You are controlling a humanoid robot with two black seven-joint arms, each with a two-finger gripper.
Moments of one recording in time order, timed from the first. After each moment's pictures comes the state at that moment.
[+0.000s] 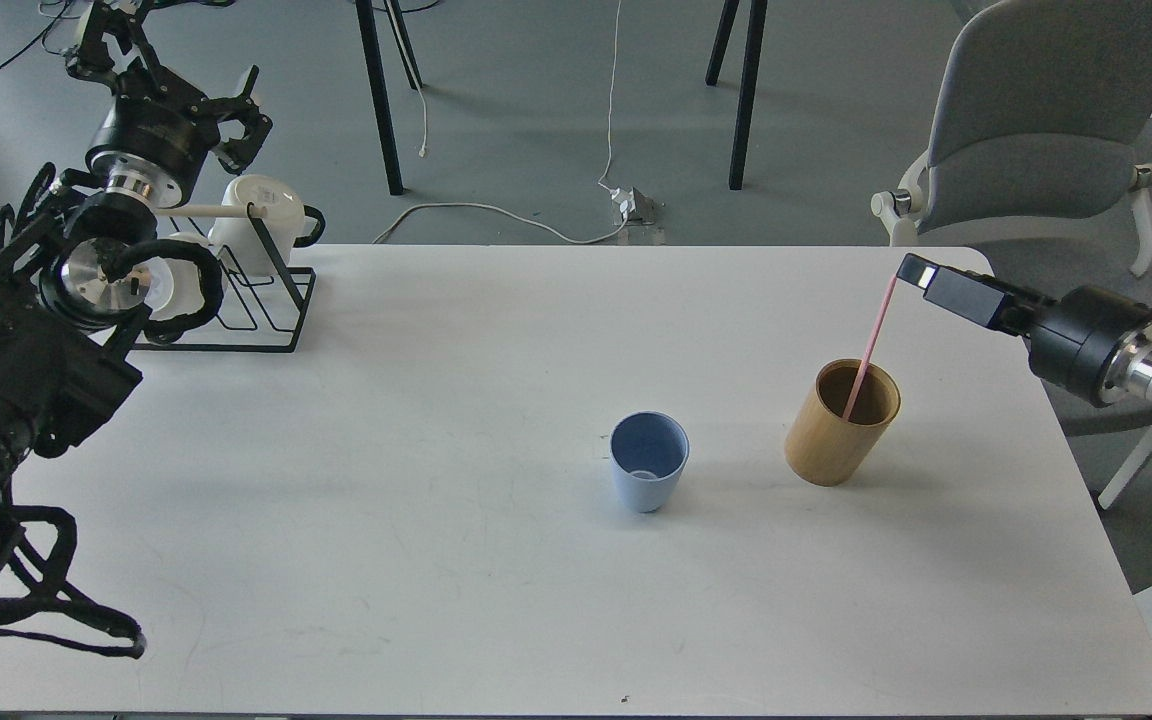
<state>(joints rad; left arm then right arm) -0.98 0.28 -0.67 -0.32 -0.25 -0.49 -0.27 0.72 -0.95 0.34 1.38 -1.24 -0.05 0.23</state>
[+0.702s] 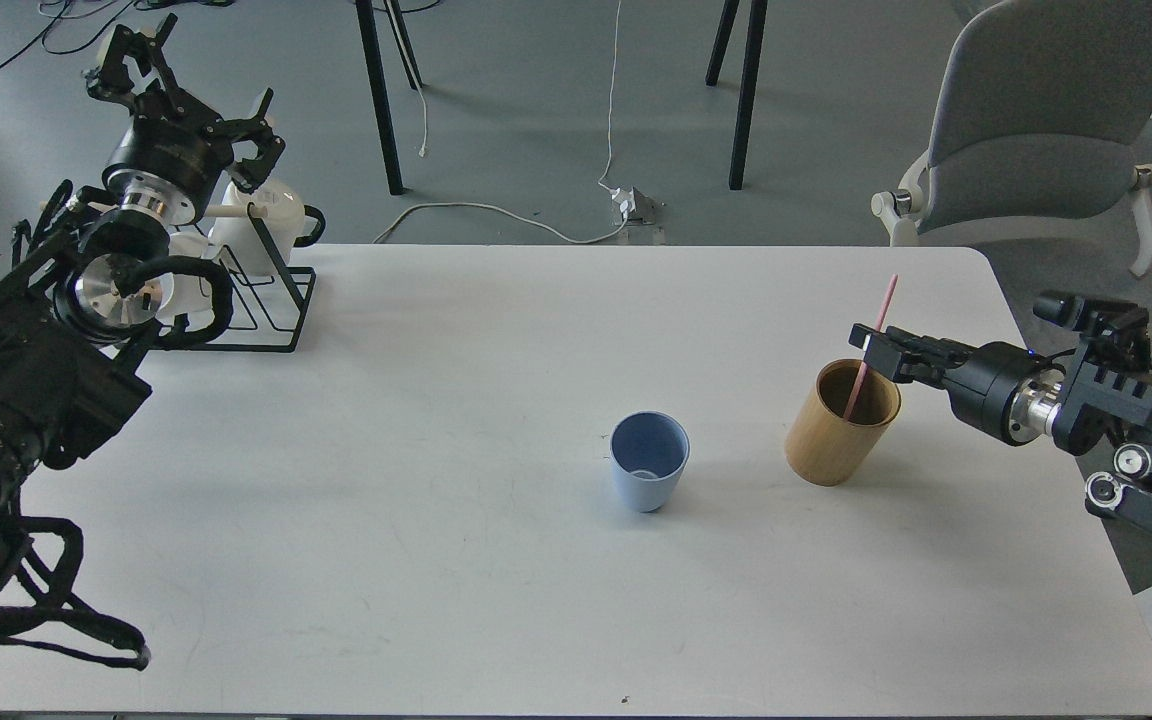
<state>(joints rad) -0.96 0.28 -0.66 -0.32 -0.24 -0.49 -0.27 0.73 -0.76 0.26 1.16 -1.38 -0.06 0.19</state>
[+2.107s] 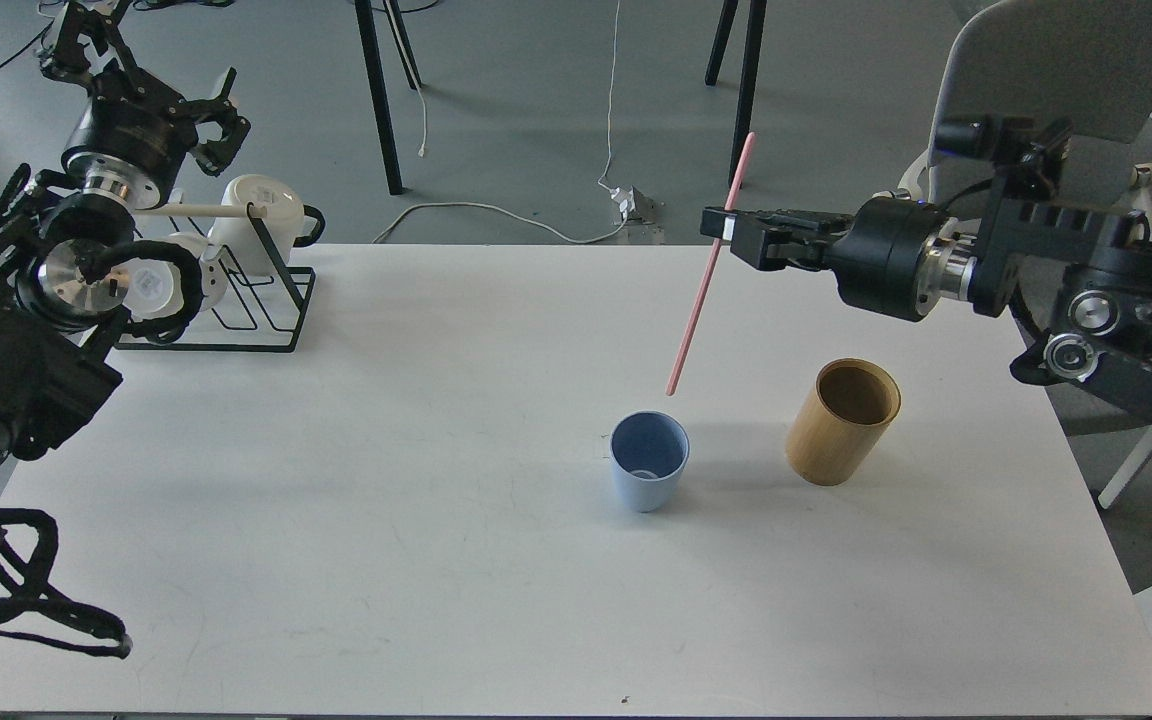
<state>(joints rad) -0.98 0.31 -0.66 -0.32 -0.25 -0.49 -0.27 1.04 -0.68 0.27 1.44 -1.31 0.16 0.15</state>
